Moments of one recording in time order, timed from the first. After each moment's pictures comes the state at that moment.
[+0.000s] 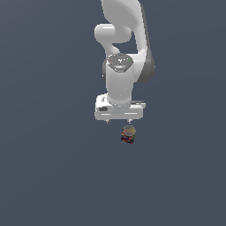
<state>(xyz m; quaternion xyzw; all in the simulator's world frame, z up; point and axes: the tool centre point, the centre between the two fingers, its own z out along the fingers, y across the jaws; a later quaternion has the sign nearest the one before) 0.002 0.026 0.166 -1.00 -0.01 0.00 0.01</state>
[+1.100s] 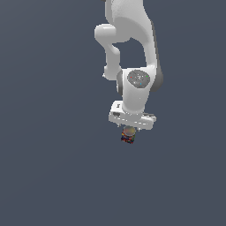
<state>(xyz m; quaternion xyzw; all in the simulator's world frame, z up) 0.003 0.079 0.115 -0.99 0.13 0.00 0.00</state>
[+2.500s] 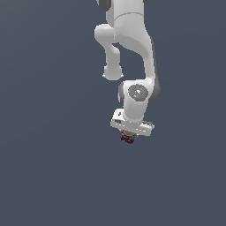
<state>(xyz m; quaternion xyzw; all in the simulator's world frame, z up) 0.002 0.087 0.059 -0.99 0.15 0.00 0.00</state>
